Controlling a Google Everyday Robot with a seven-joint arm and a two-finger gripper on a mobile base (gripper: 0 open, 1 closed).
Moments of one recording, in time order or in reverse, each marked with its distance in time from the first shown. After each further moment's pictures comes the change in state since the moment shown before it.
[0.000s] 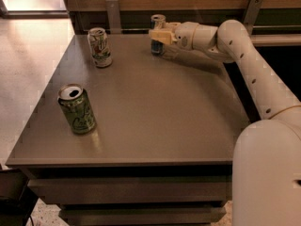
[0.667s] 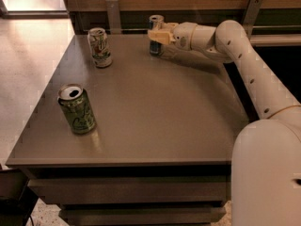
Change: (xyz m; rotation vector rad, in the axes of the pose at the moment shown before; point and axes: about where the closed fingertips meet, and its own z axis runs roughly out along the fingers) arm 0.001 0.004 0.006 -0.010 0.000 0.002
